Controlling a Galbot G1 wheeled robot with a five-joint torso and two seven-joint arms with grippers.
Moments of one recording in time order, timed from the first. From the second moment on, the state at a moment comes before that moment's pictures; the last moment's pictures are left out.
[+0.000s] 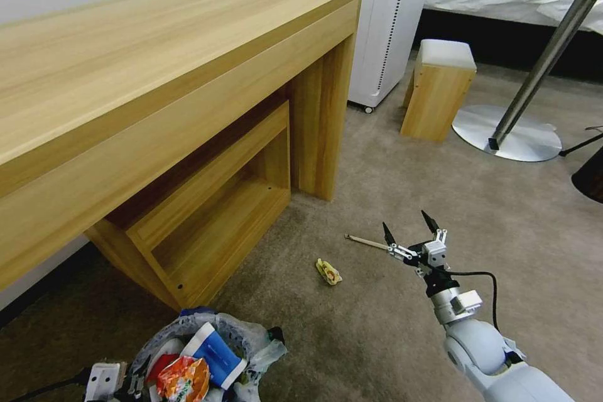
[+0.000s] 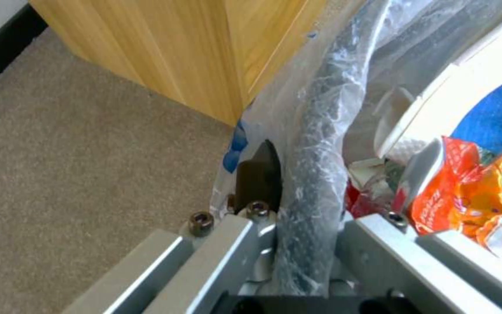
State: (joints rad) left arm 2.37 -0.95 -0.83 -2.41 -0.61 0.24 -0.27; right arm -1.27 0.92 0.23 1.67 0.32 0.48 0.15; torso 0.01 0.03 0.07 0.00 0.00
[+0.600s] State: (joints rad) left arm 2.36 -0.93 -0.83 -2.40 -0.60 0.24 -0.27; right arm -1.25 0.92 0.21 1.65 0.33 0.48 0.14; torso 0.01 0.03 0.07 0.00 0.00
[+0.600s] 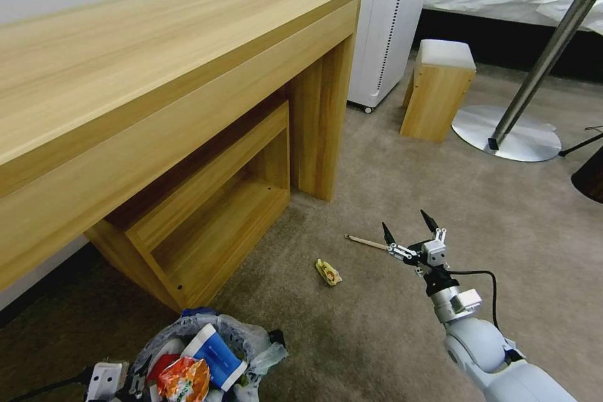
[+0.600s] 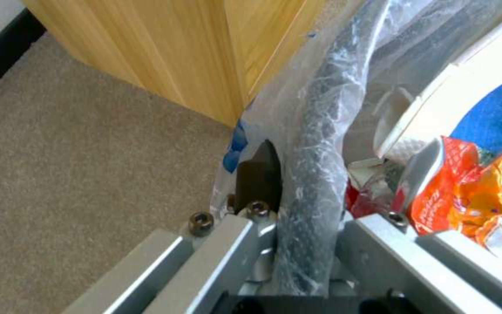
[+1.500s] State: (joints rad) left arm 2.34 -0.88 -0.83 -2.37 -0.64 0.25 -0.29; right arm -1.16 0.92 0.16 1.59 0.21 0.48 0.23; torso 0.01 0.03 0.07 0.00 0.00
